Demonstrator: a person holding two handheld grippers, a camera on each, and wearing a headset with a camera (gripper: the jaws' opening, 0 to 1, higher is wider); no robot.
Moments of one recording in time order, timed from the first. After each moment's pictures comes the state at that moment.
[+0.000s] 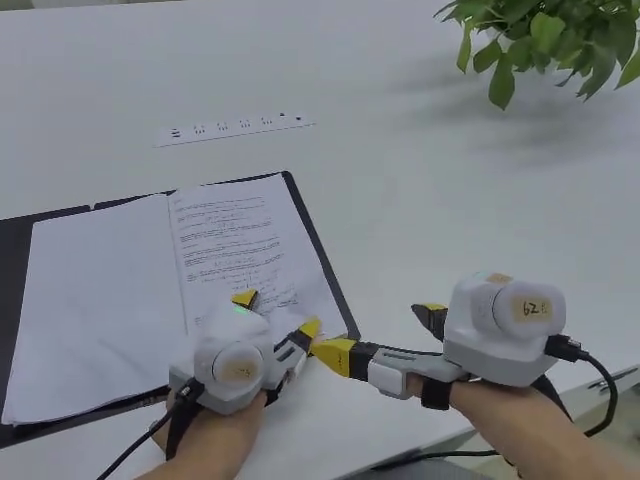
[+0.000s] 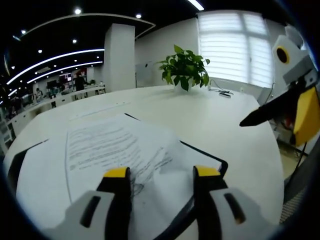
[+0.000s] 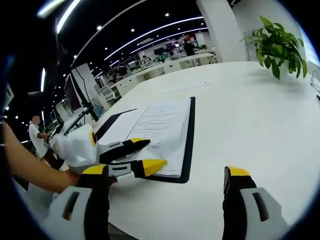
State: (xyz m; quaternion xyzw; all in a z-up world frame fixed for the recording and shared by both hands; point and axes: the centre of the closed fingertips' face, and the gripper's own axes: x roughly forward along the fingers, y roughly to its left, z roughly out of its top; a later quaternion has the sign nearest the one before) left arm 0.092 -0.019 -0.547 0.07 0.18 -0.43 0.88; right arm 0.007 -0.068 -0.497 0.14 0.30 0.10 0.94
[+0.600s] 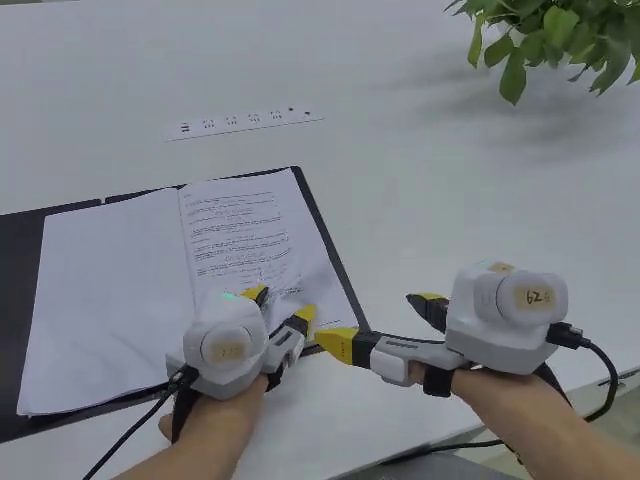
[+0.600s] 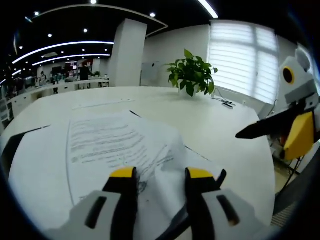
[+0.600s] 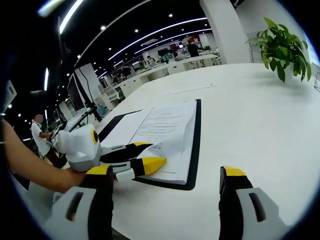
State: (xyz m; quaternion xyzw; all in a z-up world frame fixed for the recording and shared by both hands) left arm 0.097 -0.012 -0.543 -0.01 0.20 -0.43 0.88; right arm 0.022 -0.058 -0.494 0.14 0.29 0.12 0.94
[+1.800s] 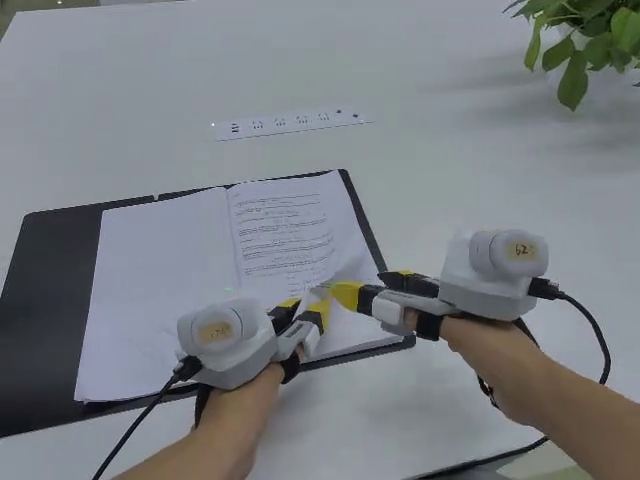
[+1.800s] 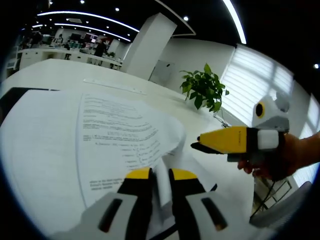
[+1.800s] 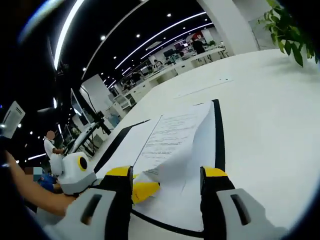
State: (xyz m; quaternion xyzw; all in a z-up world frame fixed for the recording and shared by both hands) left arm 0.106 0.009 -0.543 -0.14 0.27 -0.40 0.86; right arm 0.109 -0.037 -0.510 0.24 0.28 0.16 0.92
